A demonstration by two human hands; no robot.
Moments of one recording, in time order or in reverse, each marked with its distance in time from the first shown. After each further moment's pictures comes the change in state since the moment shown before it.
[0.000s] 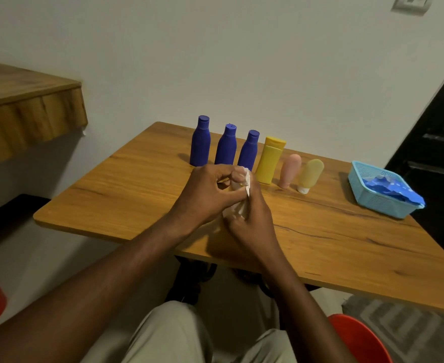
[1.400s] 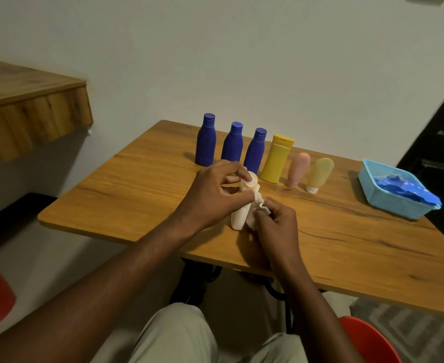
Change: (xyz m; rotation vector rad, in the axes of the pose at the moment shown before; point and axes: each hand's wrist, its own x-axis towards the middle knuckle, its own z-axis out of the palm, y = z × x) left_hand 0.000 -0.005 -0.003 -0.007 -0.029 0.062; right_hand -0.005 0.023 -0.014 0.169 0.142 0.156
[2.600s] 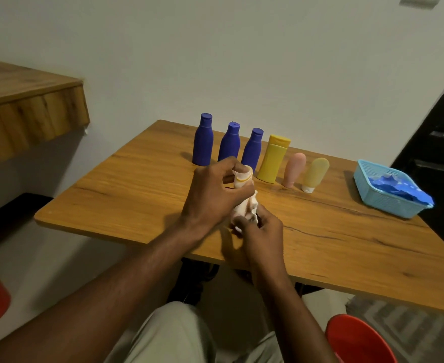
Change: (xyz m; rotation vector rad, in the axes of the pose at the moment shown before) left_hand -0.001 0.007 0.016 0.097 0.205 0.034; right_hand -0.022 -0.011 0.021 0.138 0.029 0.162
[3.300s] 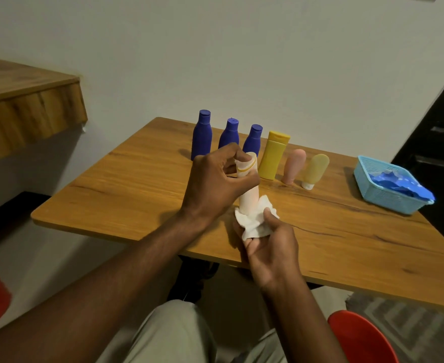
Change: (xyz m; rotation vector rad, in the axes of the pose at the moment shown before) left_hand 0.007 0.013 -0.001 -0.066 0.045 0.016; right_hand -0.001 -0.013 -0.009 0.957 0.188 0.557
